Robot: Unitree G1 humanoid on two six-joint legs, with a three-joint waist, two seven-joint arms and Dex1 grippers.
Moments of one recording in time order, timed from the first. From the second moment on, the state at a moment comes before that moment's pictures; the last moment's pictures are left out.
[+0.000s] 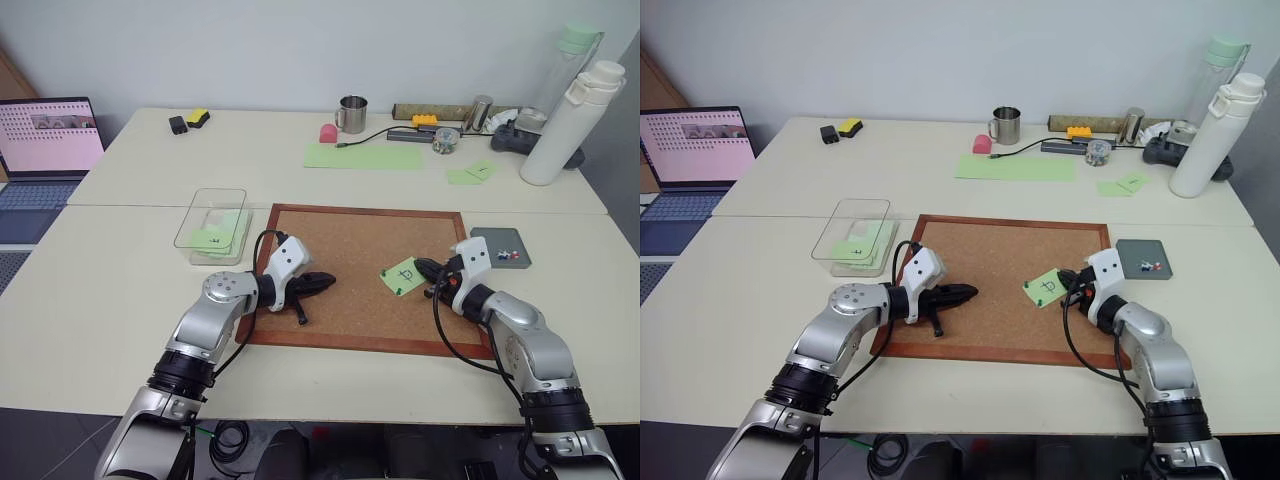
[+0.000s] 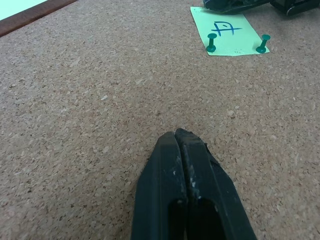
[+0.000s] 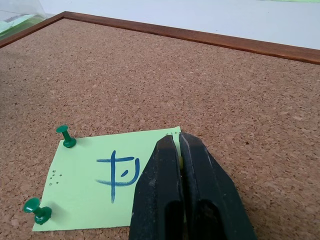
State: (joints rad) left arm -0.46 0.45 -0.20 0.17 -0.18 0.33 -0.92; right arm -0.27 -0.37 -0.02 0.00 0.29 0.39 0.52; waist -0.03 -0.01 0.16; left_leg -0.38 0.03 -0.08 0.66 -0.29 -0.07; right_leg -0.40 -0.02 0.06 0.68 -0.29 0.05
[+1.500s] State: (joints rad) left arm -0.45 0.46 -0.19 0.14 -0.17 0.34 -0.92; right arm -0.54 -0.52 -0.32 0.47 0.36 0.36 0.39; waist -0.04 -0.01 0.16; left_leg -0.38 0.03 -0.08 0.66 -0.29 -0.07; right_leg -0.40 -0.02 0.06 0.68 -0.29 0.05
